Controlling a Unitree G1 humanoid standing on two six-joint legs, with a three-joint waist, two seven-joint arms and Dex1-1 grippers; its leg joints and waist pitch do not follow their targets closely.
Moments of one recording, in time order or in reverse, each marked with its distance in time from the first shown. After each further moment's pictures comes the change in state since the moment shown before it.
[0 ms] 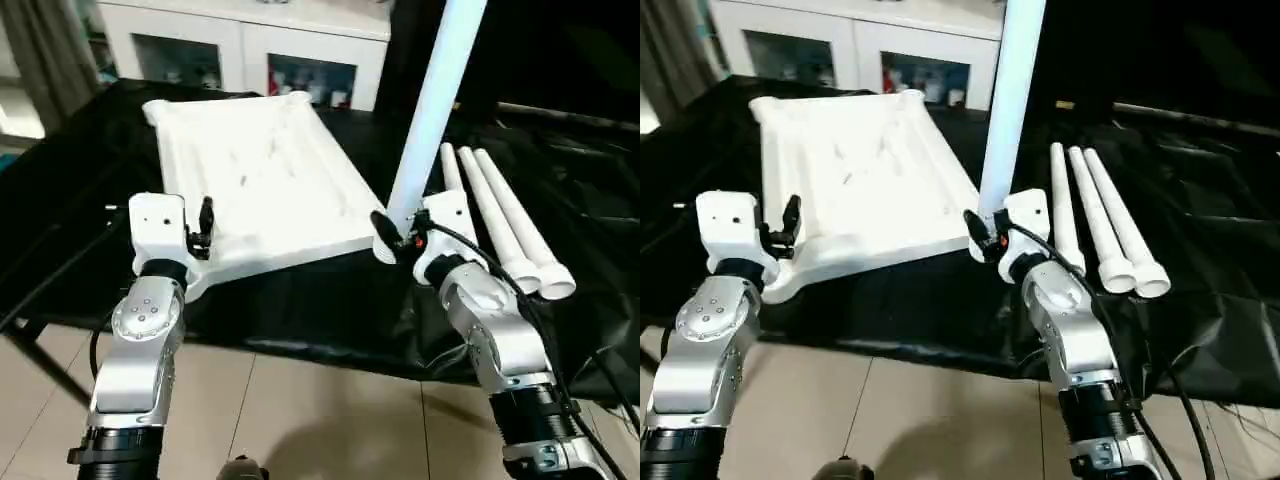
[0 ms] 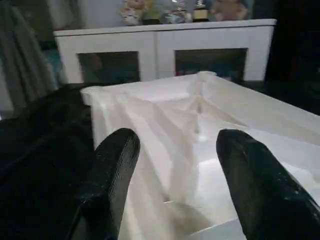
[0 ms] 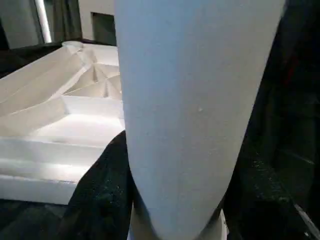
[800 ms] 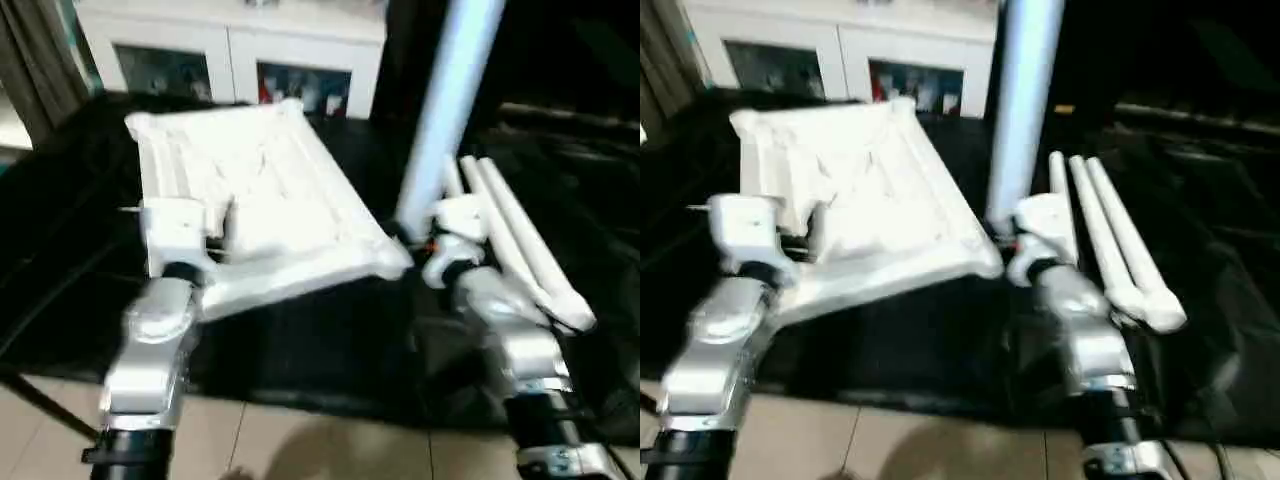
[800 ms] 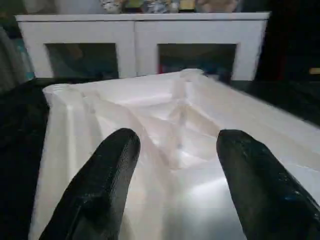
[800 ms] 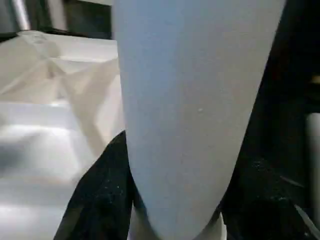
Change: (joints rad) left arm 0.009 -0.007 0.013 -0.001 -0.028 0.008 -0.022; right arm 0.012 0.001 -0.010 0.004 -0.021 -0.003 0.002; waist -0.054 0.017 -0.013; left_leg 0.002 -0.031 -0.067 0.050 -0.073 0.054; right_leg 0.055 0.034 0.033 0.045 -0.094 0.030
